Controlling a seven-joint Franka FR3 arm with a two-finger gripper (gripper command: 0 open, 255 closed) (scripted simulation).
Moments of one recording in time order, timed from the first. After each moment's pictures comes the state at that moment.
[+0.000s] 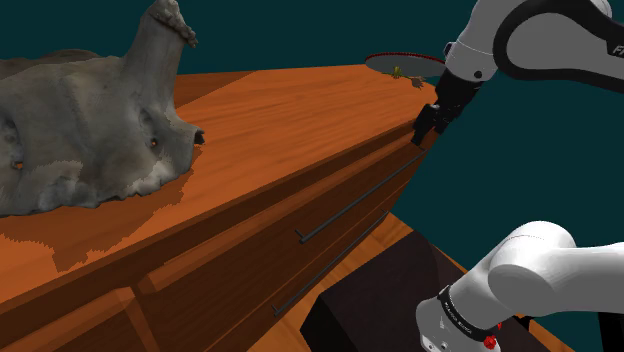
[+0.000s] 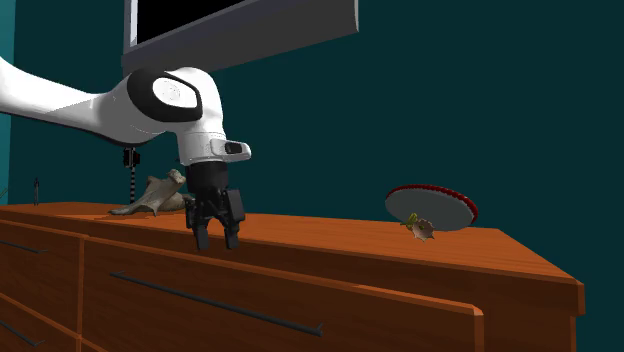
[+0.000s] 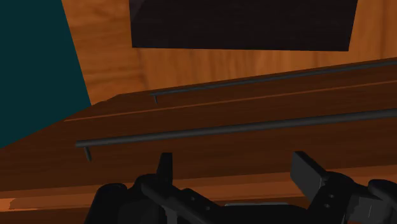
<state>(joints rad) 0.01 -0.81 0.07 -2.41 -0.12 1.64 0.07</state>
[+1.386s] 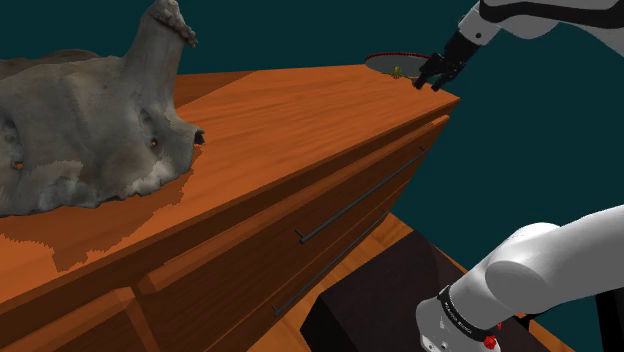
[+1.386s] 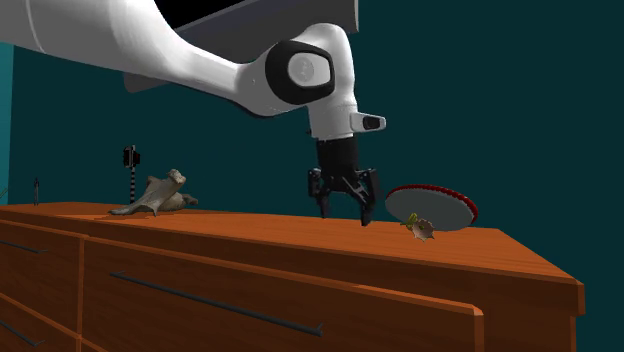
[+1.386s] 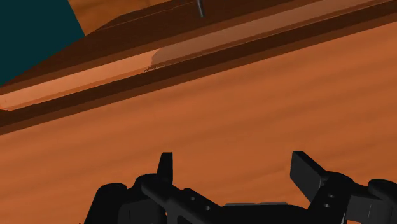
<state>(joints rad) -0.04 -0.36 -0.34 -1.98 -0.01 1.87 -0.25</state>
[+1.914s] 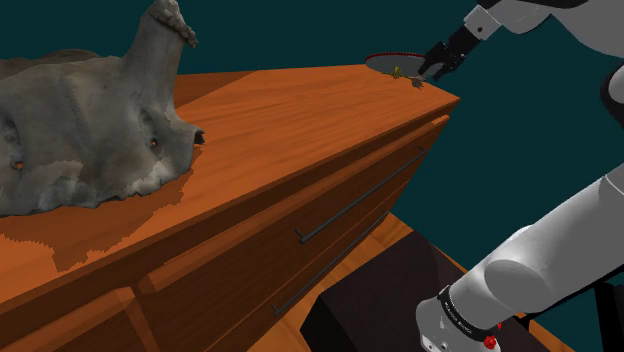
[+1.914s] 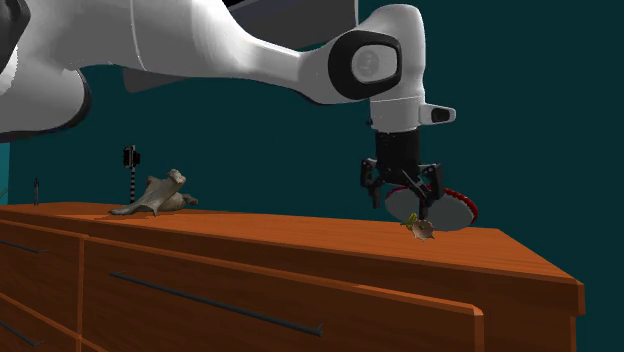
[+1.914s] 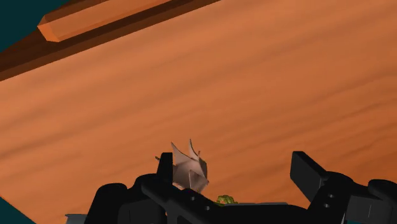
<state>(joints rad) -0.06 -0.08 -0.51 -1.68 0.23 1.85 -0.44</state>
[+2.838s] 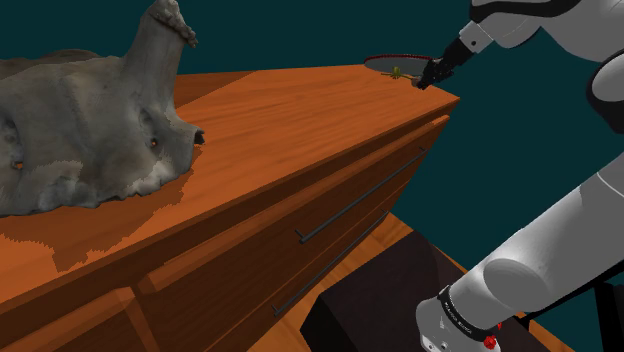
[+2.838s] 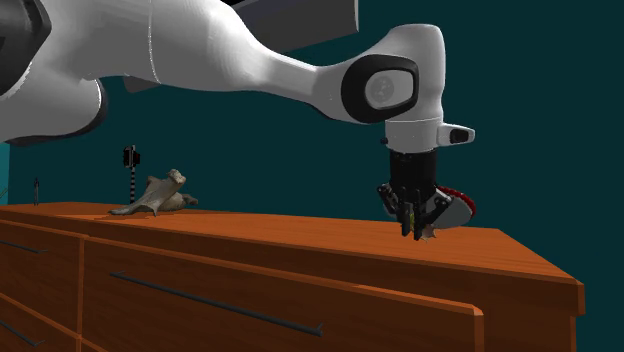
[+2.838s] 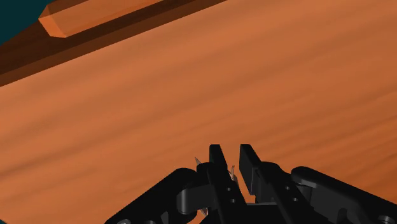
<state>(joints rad) -0.08 -0.03 -0.54 -1.72 0.30 1.93 -0.51</state>
